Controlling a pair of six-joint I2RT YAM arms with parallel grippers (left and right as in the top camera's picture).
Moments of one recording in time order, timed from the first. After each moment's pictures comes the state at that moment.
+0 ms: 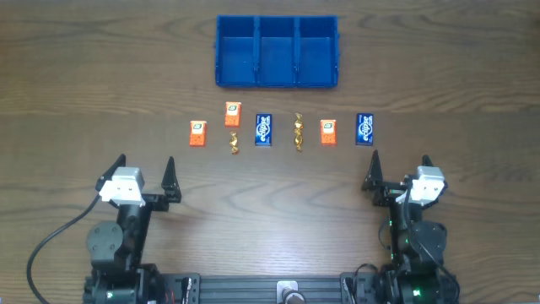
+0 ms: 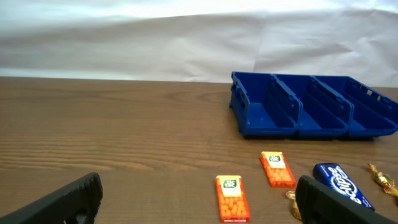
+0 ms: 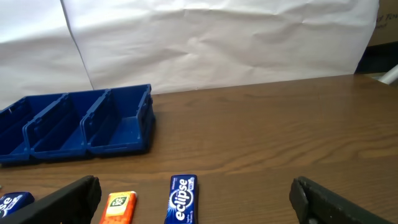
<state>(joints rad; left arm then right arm) 0.02 0.01 0.02 -0.11 0.13 -0.06 0.09 0.01 0.01 -0.07 0.16 0.10</state>
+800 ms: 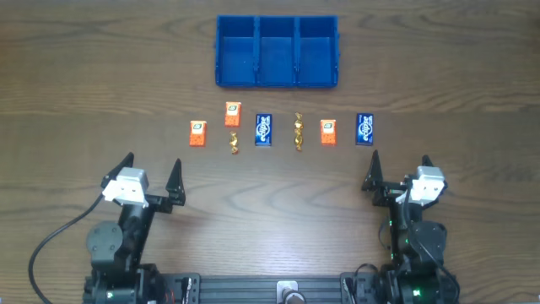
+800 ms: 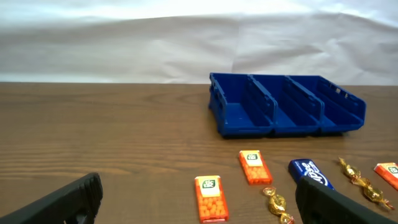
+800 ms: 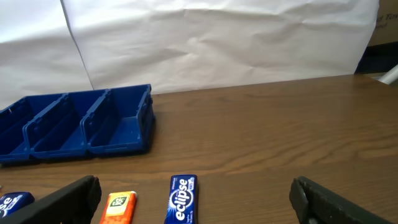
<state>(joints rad) 0.02 0.01 0.02 -0.10 0.22 -0.07 0.09 0.01 0.01 -0.06 0.16 0.10</state>
